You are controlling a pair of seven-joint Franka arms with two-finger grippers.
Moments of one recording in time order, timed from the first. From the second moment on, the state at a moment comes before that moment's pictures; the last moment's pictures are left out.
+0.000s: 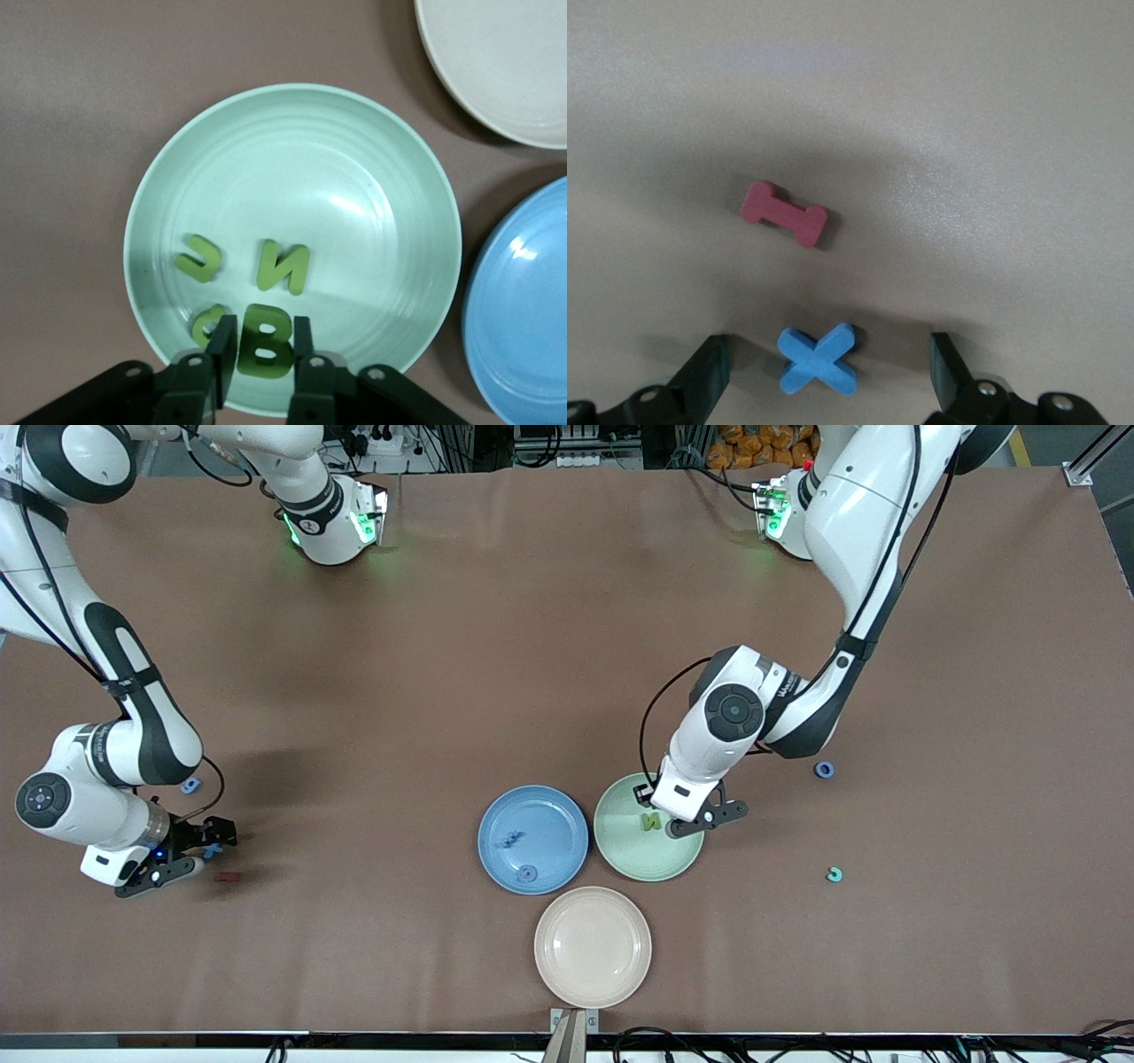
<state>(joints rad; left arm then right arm) -0.33 0.69 -0.24 -1.60 0.11 2.39 -0.89 -0.60 0.90 0.47 -1.53 -0.52 2.34 -0.33</state>
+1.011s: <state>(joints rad) -0.15 0.69 -0.22 -1.59 0.15 2.37 -0.61 -0.62 0.89 0.50 -1.53 -0.52 2.33 -0.34</state>
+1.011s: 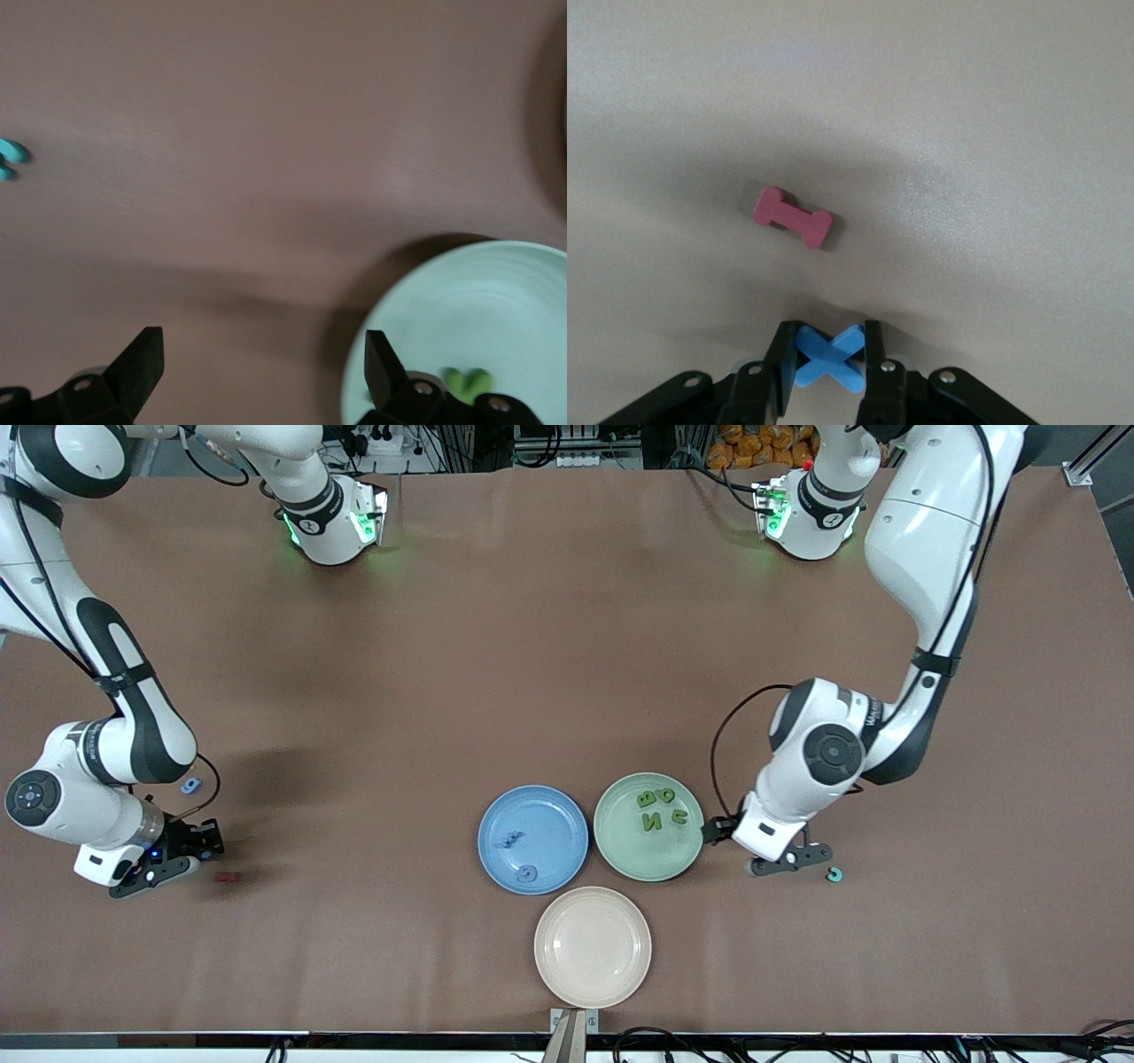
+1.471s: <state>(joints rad) -0.05 0.68 -0.21 -1.60 0.15 2.36 -0.45 -0.66 0.89 0.57 -1.54 -0.52 2.28 -0.33</state>
